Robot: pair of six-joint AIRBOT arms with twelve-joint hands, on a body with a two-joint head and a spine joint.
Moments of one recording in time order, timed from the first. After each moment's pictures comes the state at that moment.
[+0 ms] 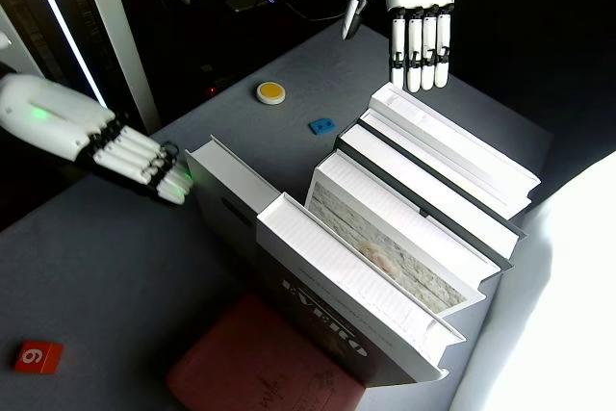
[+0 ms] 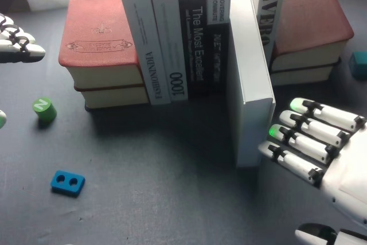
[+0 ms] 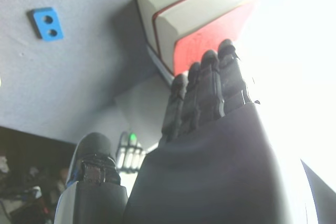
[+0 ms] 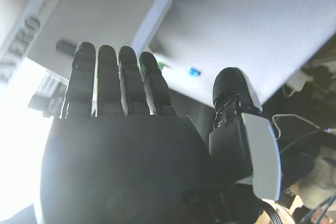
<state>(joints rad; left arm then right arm) 0.20 -0.48 1.05 2.31 -0.60 -1.00 -0.77 -0.74 0.26 0.87 0.92 -2.37</state>
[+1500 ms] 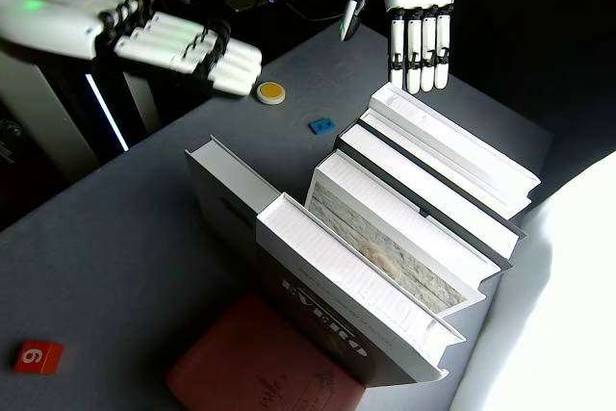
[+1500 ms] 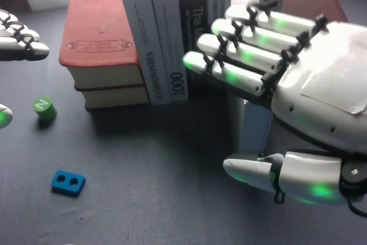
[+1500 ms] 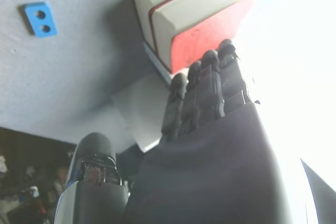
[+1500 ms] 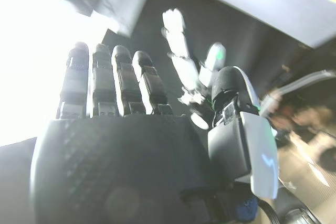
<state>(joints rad) 0.20 -0.49 1.04 2.31 -0.57 -1.02 -0.42 -0.71 0.38 0.61 0.62 -1.90</state>
